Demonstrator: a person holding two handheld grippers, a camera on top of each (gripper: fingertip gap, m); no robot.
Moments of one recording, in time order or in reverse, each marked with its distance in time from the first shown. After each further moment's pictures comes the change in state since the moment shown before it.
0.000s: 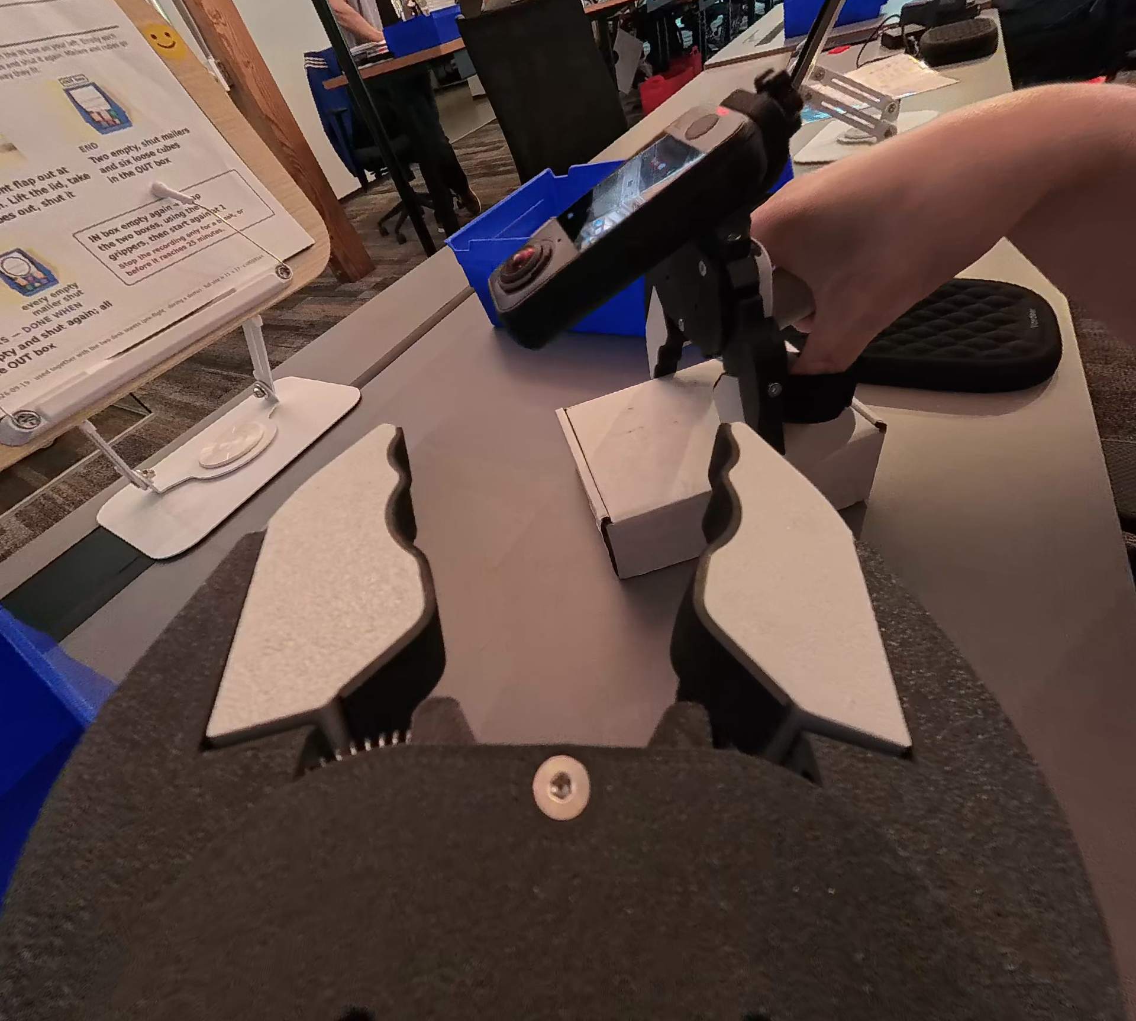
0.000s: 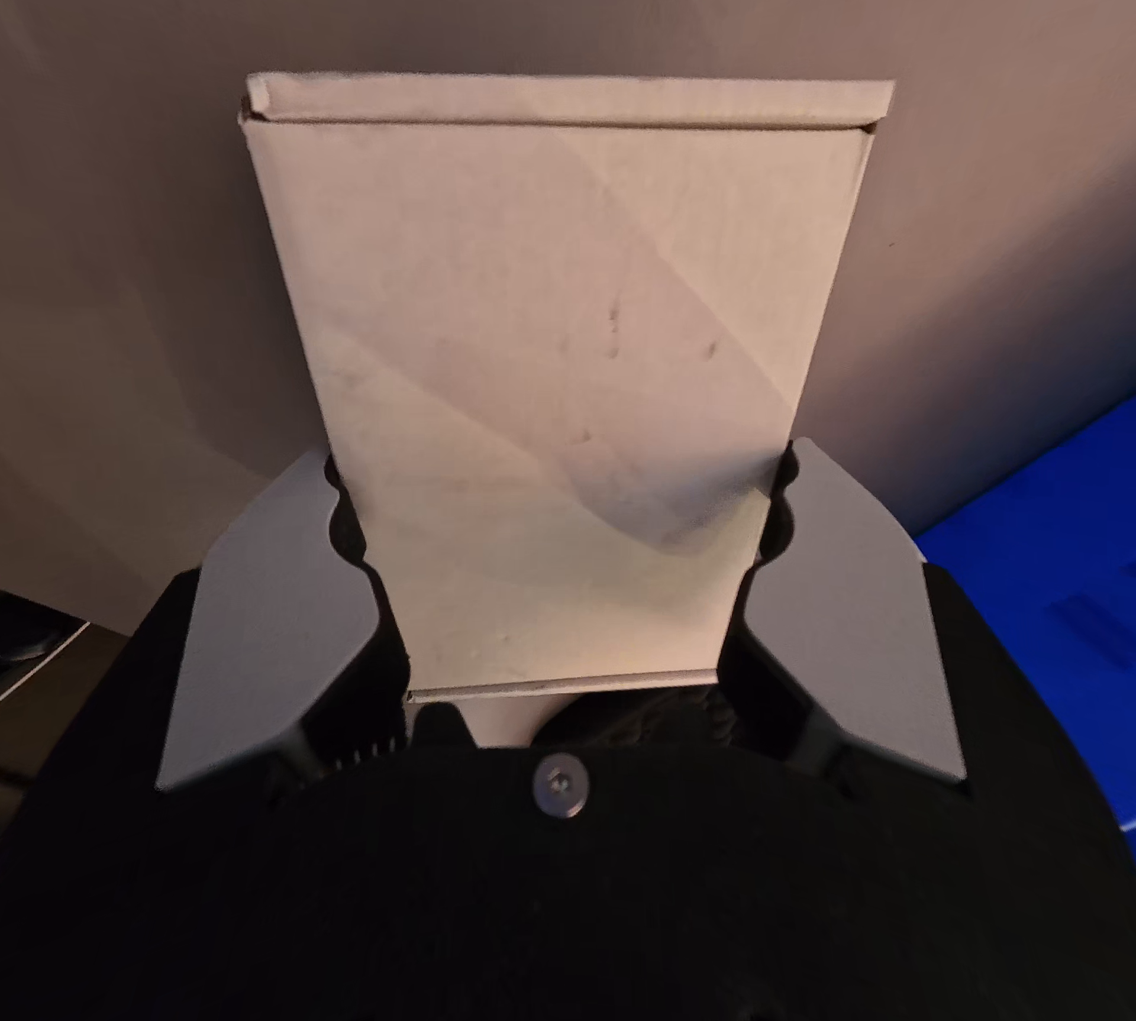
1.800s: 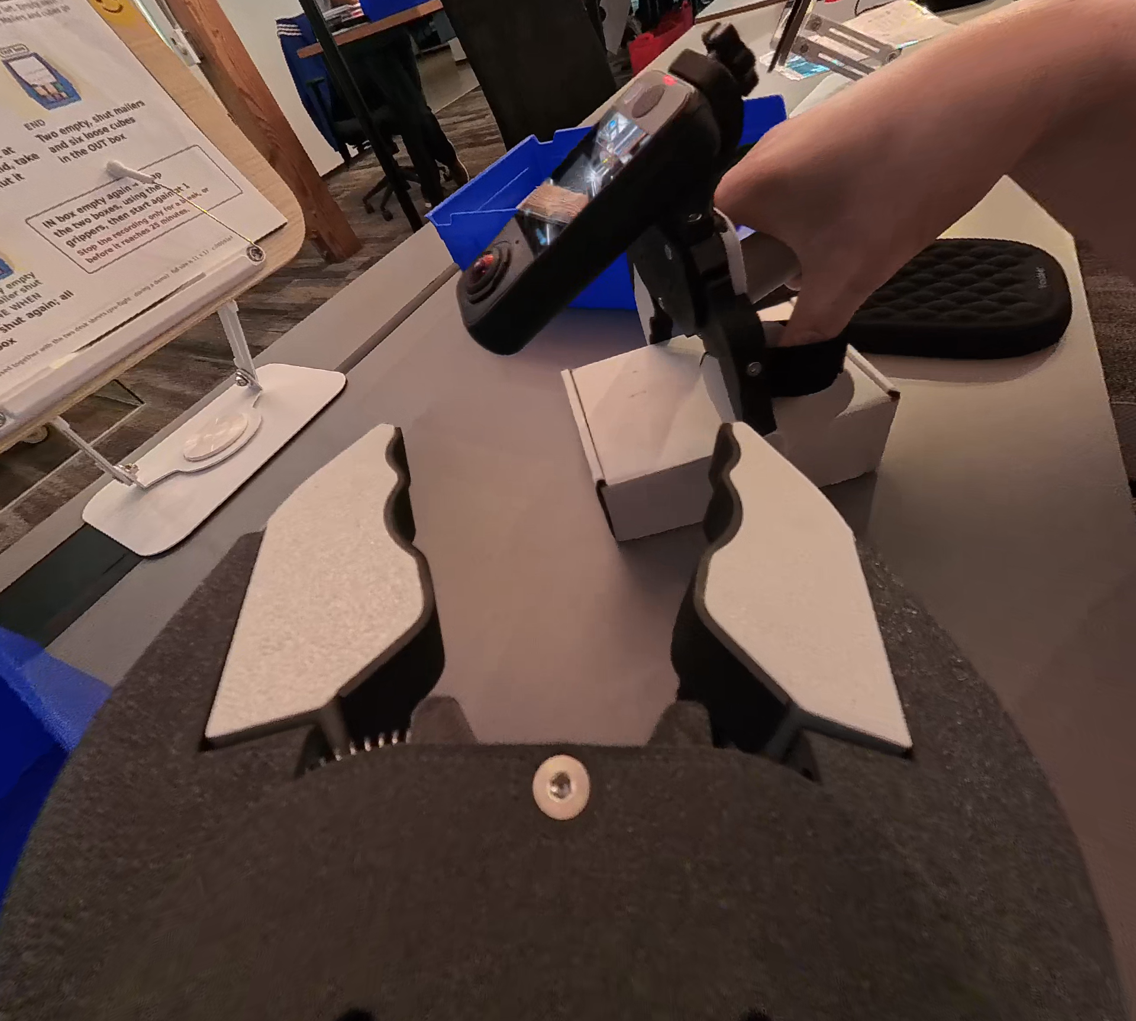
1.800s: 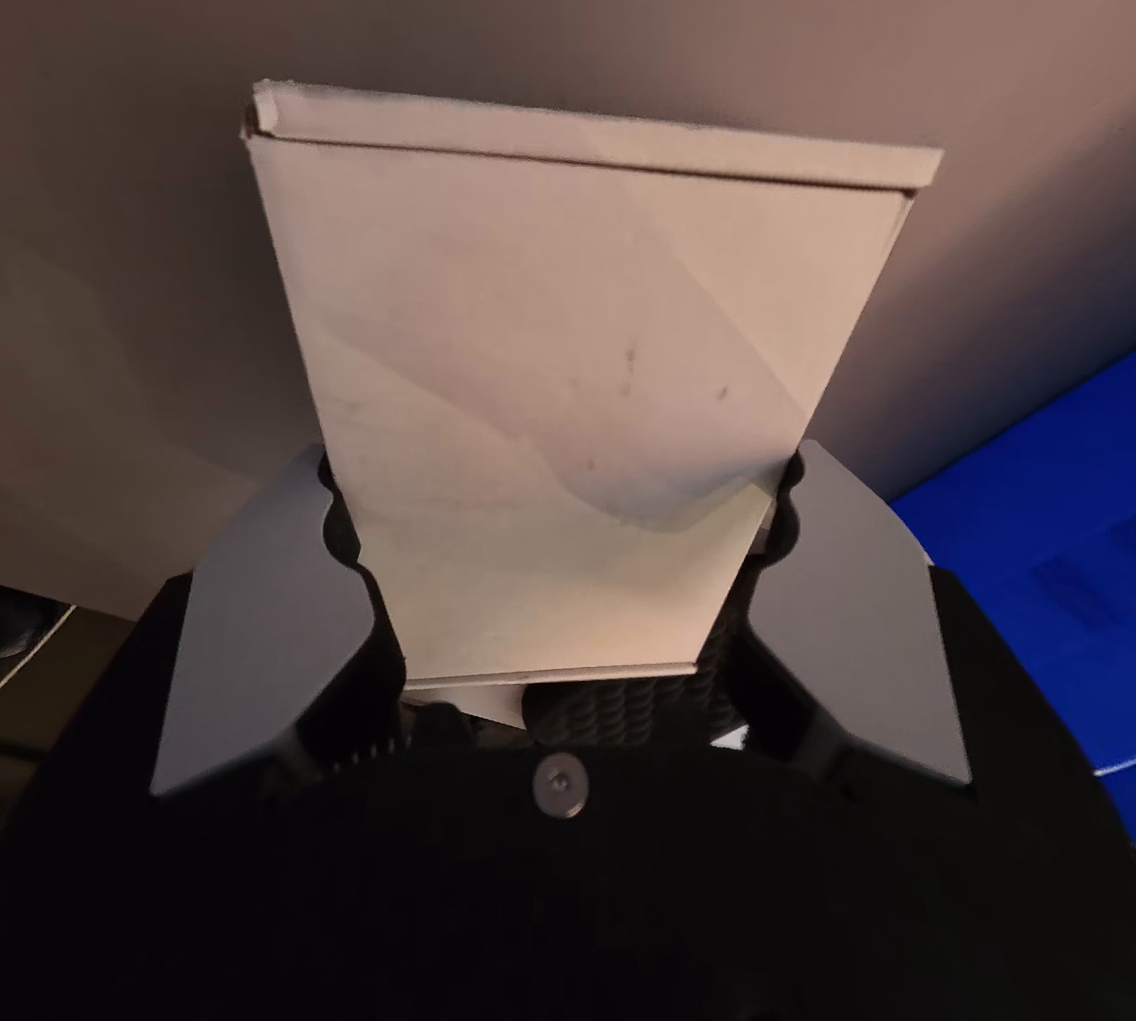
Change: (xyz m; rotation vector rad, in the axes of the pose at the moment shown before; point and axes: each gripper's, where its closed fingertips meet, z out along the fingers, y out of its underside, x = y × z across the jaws) left arm 0.007 0.009 0.008 -0.050 0.019 0.027; right arm 0.008 0.010 0.002 -0.121 0.025 0.011
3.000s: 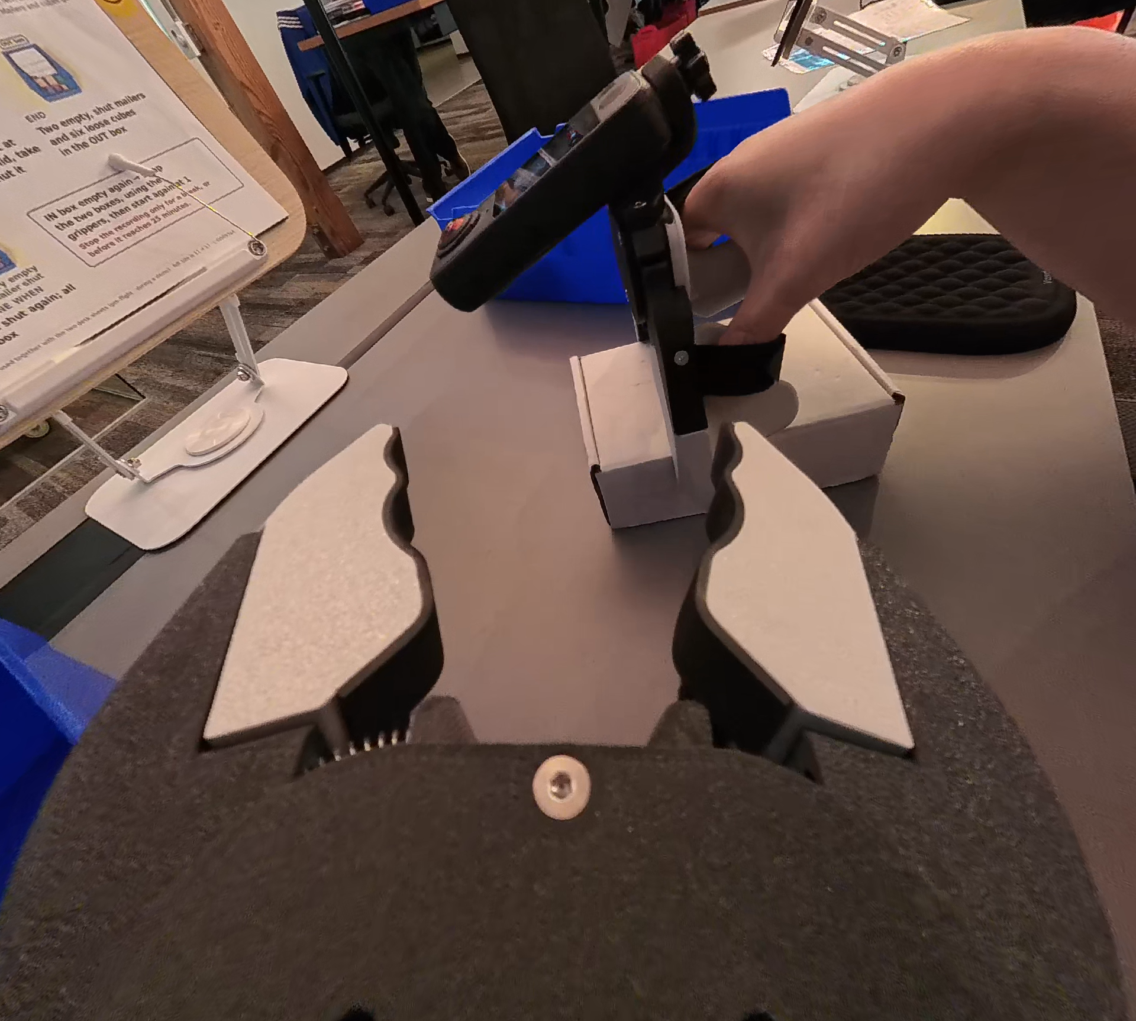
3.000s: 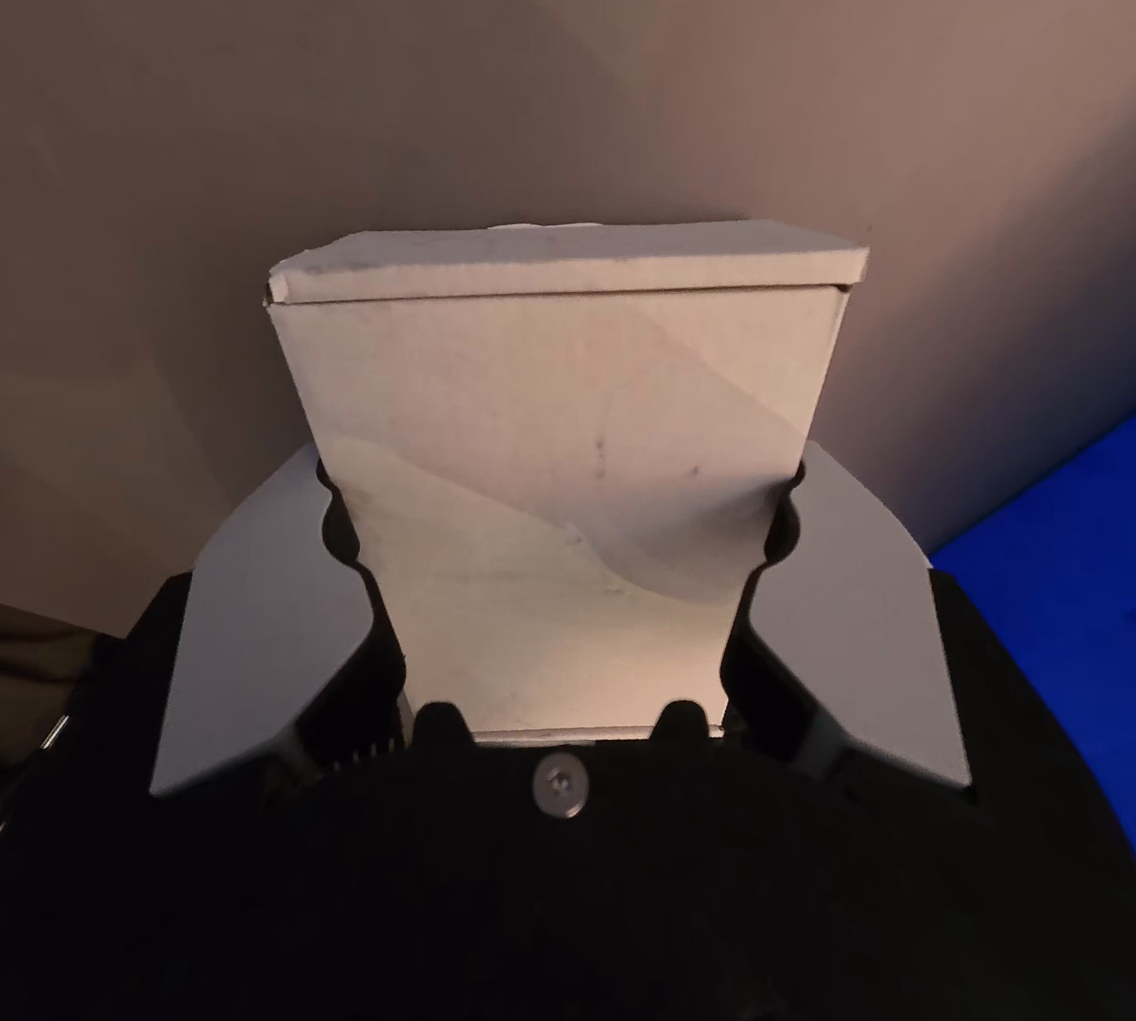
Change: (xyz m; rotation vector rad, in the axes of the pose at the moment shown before) left arm -0.002 0.001 -0.001 -0.006 -0.003 -0.002; right arm 0.000 -0.020 0.001 0.070 -0.115 0.188
